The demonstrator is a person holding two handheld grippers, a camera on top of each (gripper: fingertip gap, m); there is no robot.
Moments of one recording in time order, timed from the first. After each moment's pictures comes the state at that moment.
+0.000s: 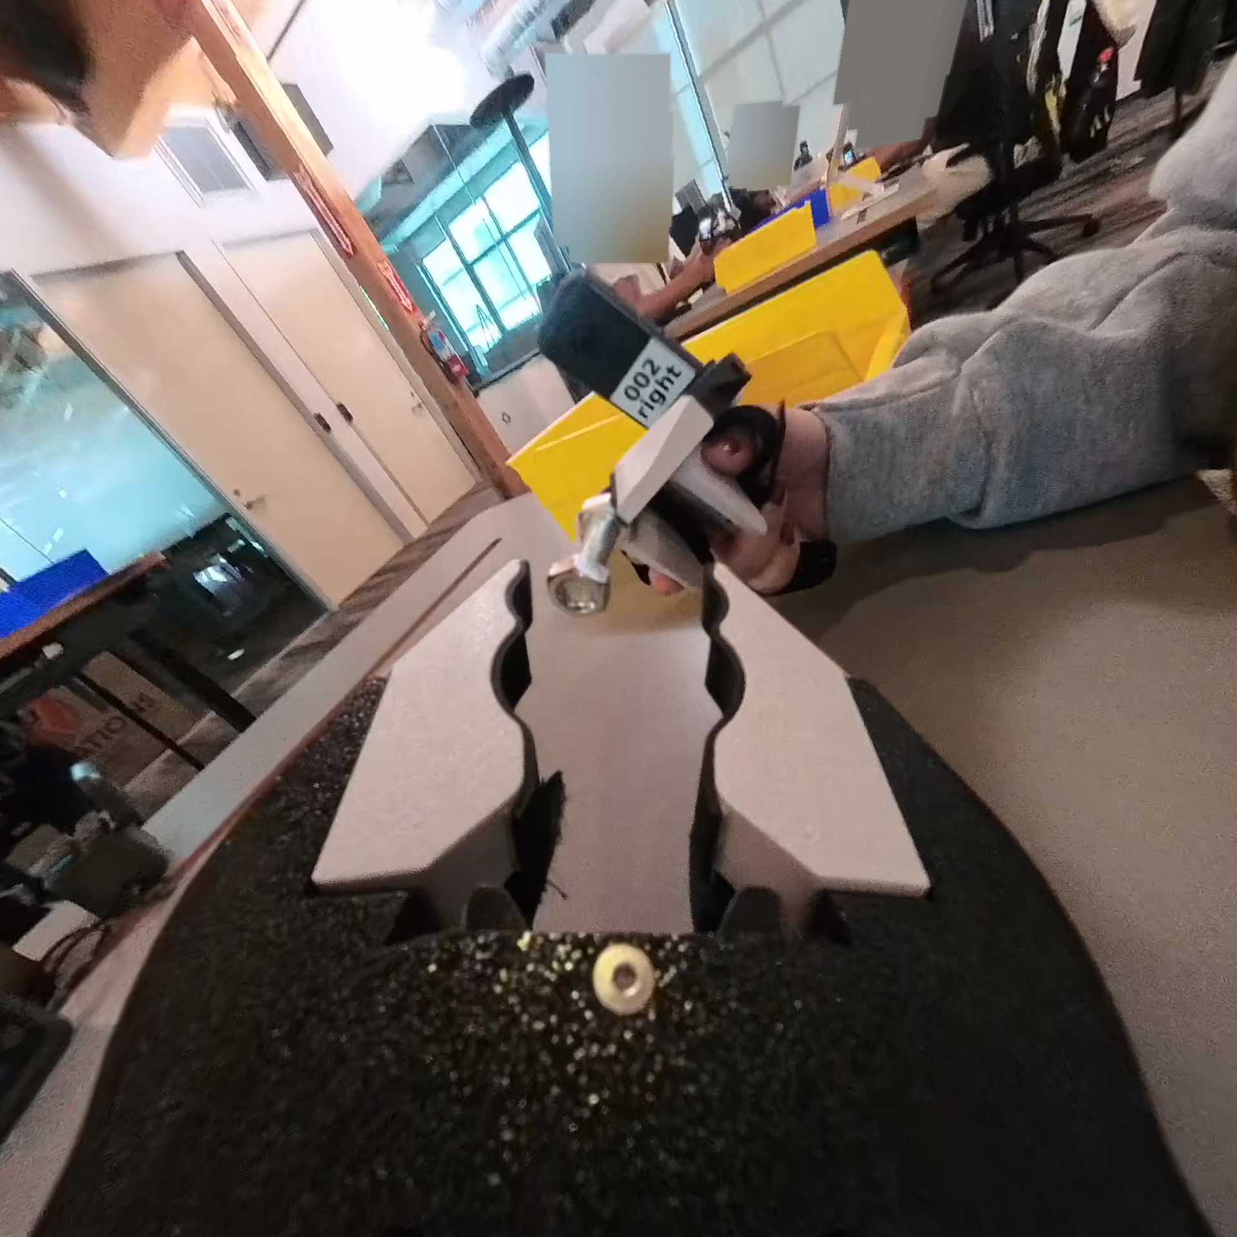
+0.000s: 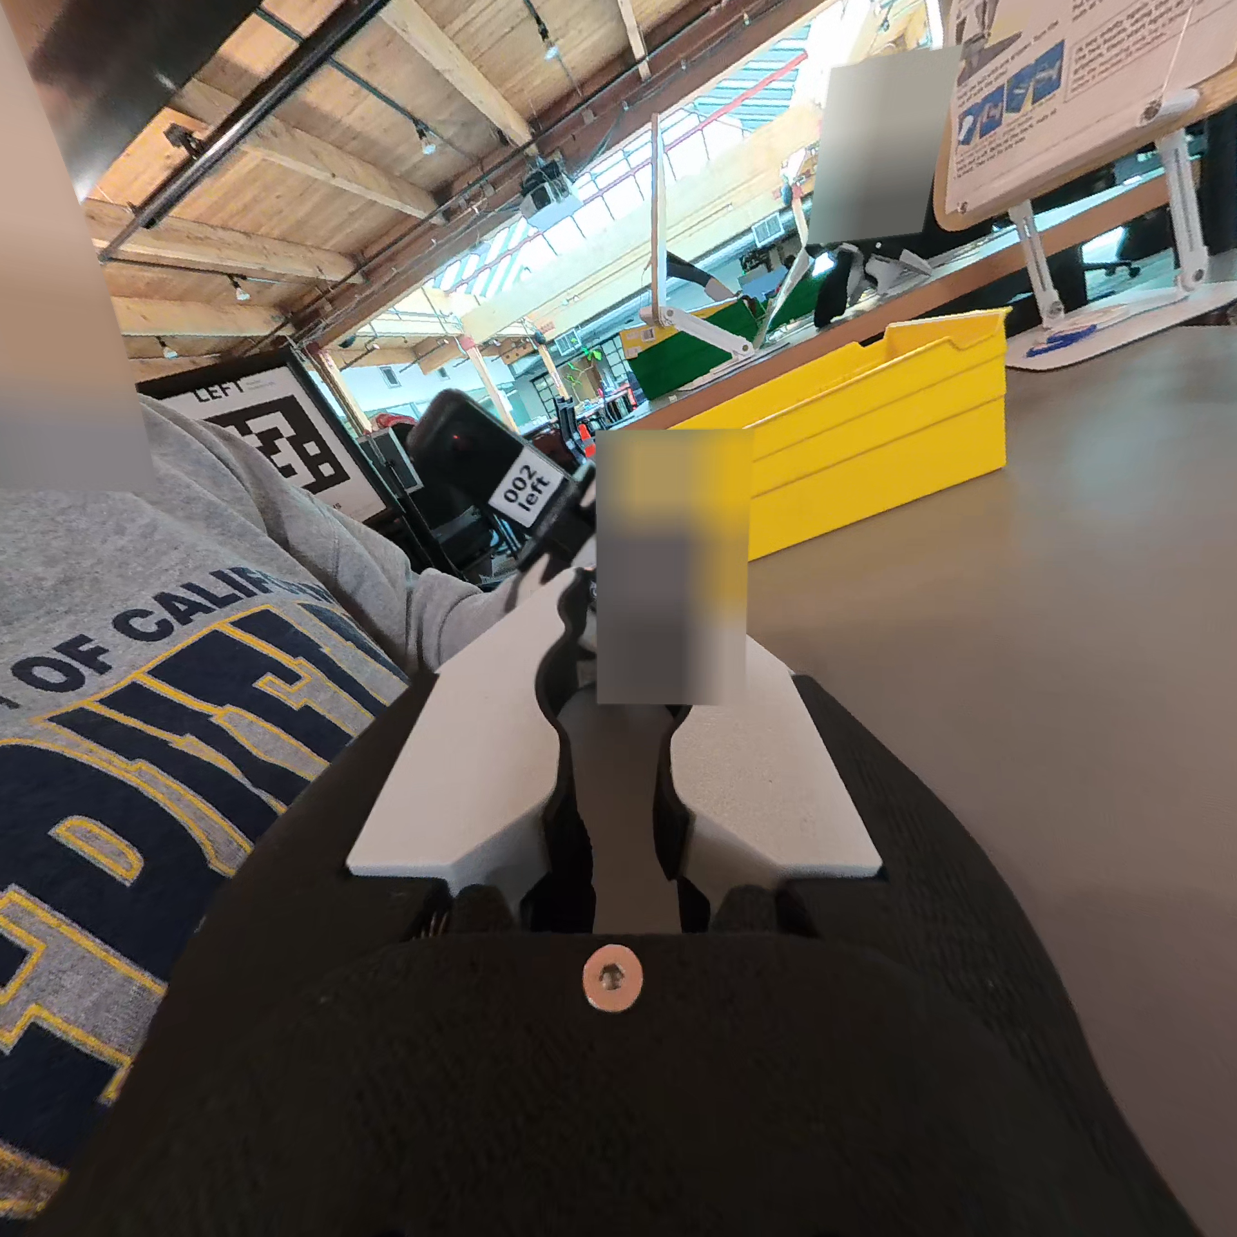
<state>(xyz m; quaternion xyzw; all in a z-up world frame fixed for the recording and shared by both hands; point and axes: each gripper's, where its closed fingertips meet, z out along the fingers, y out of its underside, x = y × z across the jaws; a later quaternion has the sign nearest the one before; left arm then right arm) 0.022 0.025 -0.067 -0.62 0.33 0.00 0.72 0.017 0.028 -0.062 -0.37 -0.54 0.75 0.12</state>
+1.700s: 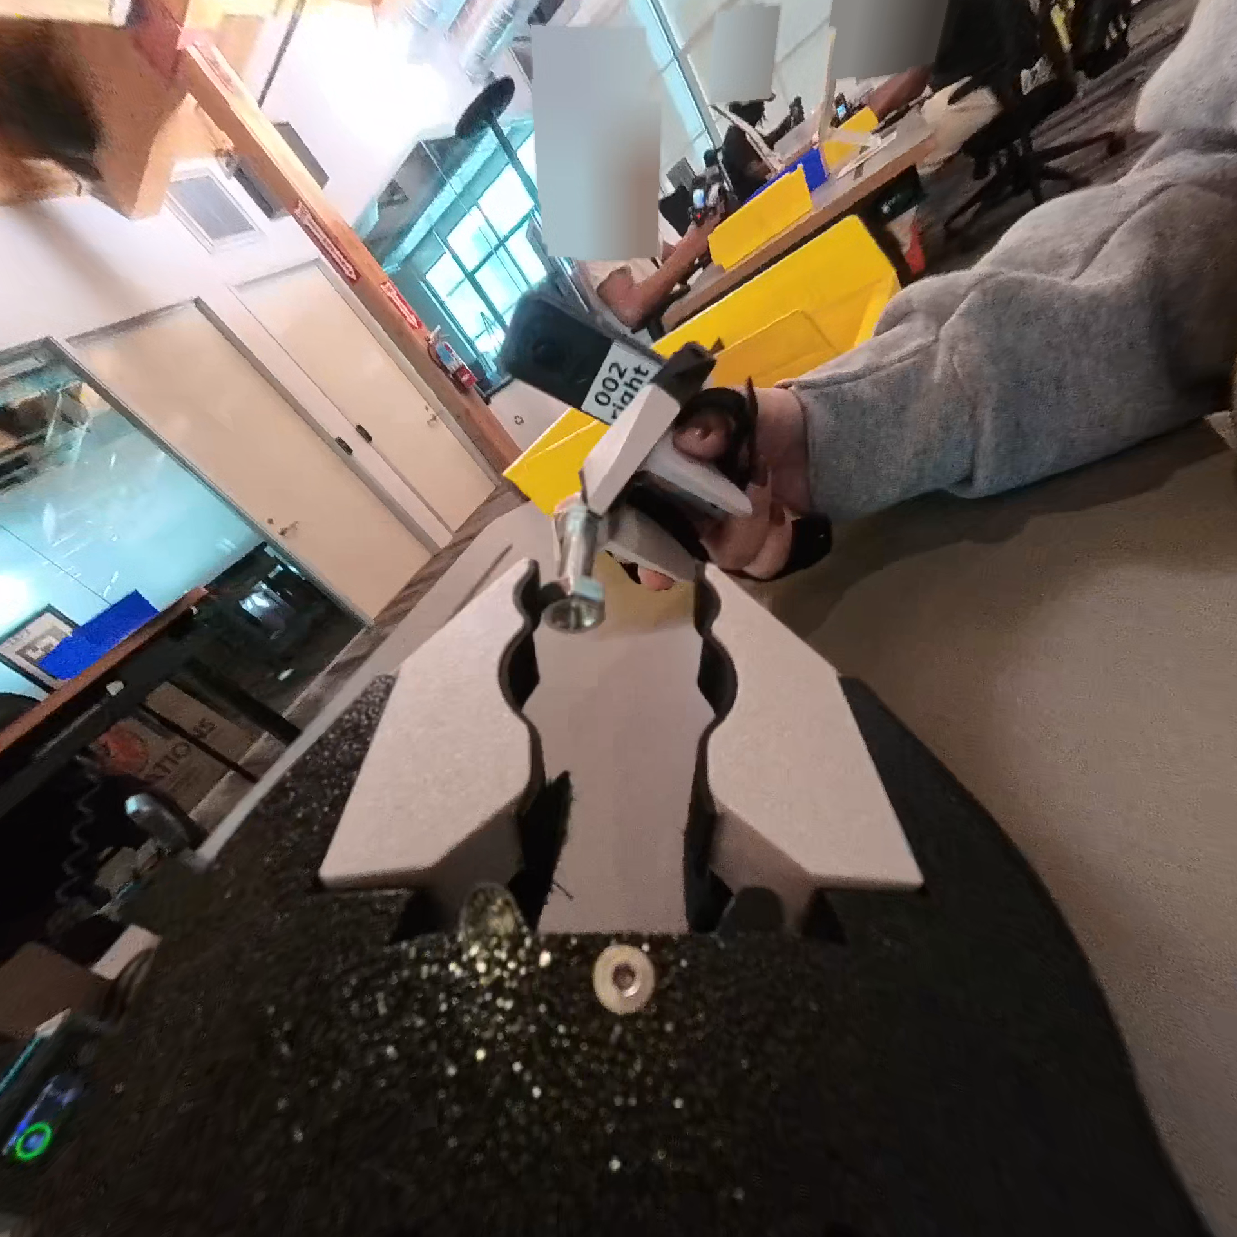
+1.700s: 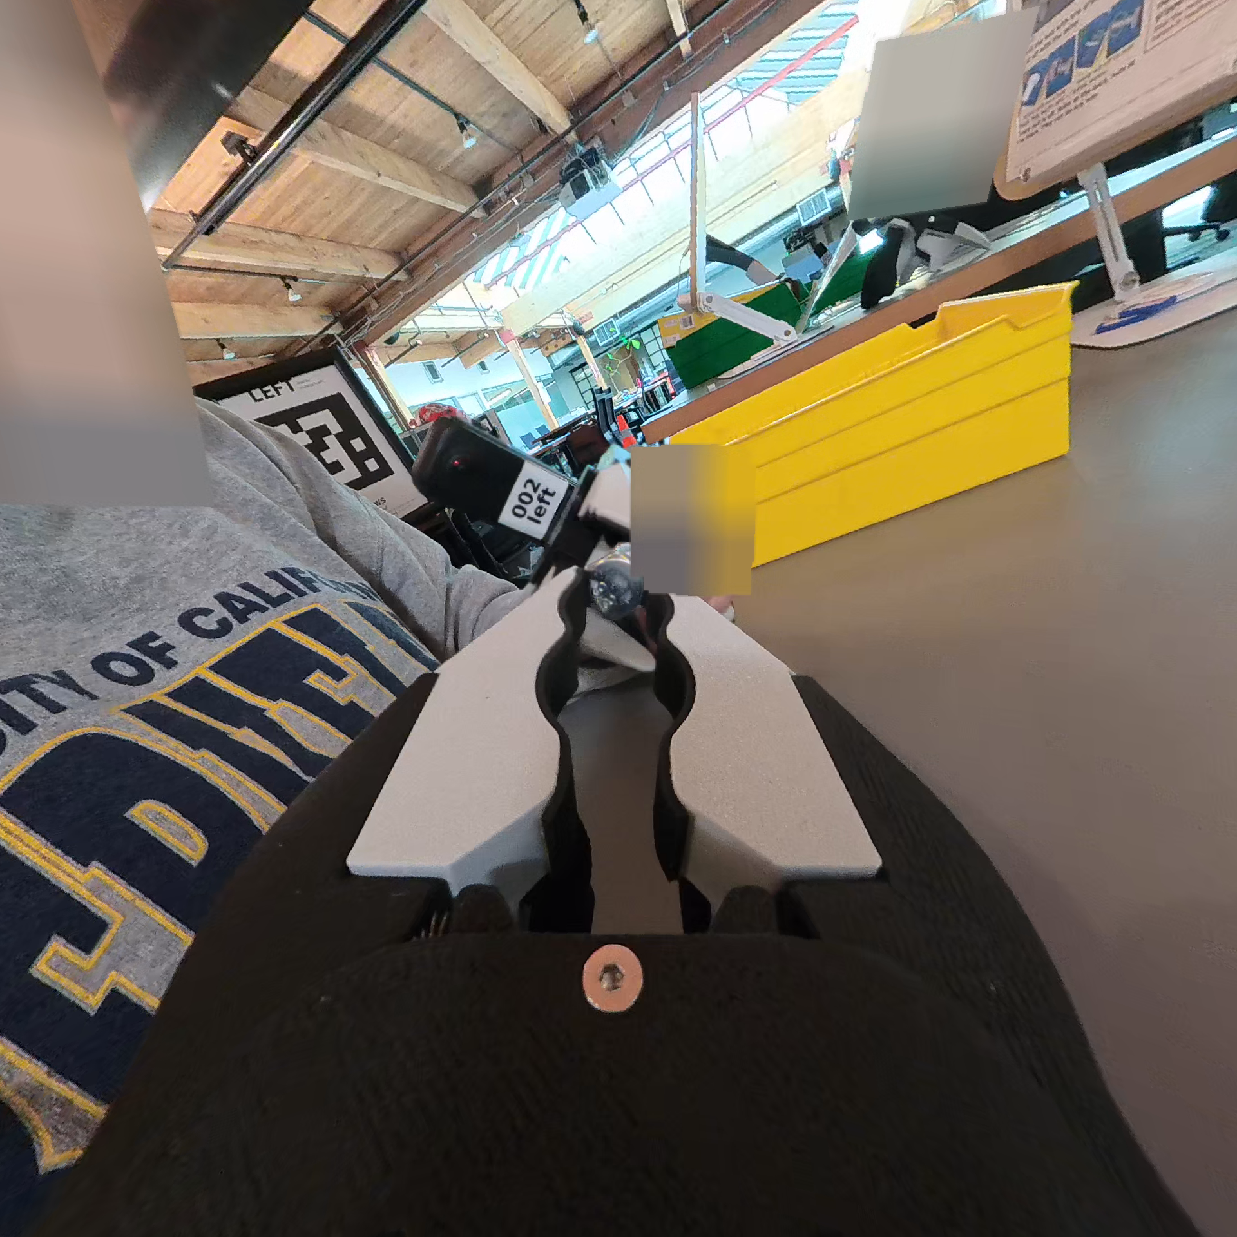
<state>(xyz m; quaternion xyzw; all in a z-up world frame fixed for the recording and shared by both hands) 0.035 0.019 -0.073 -0.61 0.36 0.04 0.71 0.024 0.021 -0.058 -0.35 -0.54 0.76 0.09</state>
